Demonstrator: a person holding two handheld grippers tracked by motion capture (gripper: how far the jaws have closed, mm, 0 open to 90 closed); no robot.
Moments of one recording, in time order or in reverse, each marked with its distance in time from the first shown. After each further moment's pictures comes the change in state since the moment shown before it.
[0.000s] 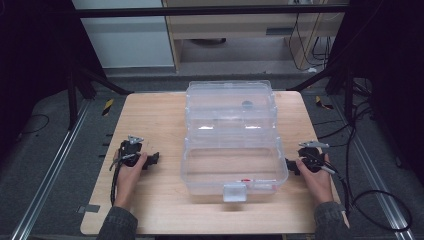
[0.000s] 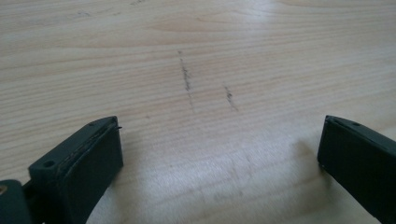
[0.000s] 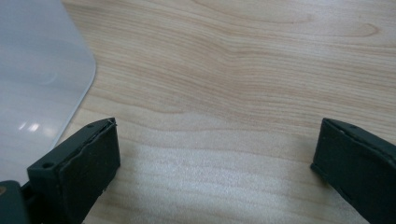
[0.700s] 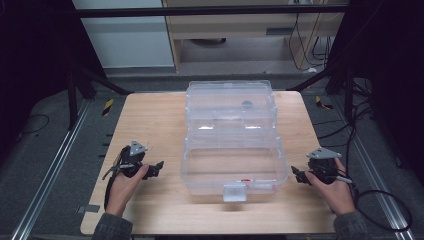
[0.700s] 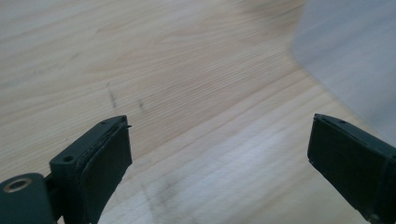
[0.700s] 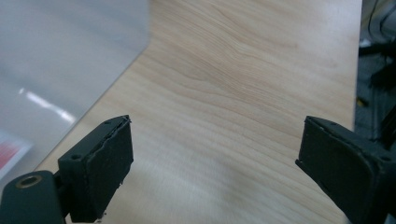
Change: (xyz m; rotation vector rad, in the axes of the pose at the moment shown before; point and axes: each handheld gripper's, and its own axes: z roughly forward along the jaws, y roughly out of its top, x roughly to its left) left arm -0.040 0.002 -0.070 -0.090 -0.163 0.196; right arm 0.002 -0.008 -0.068 -0.030 0.023 -0.276
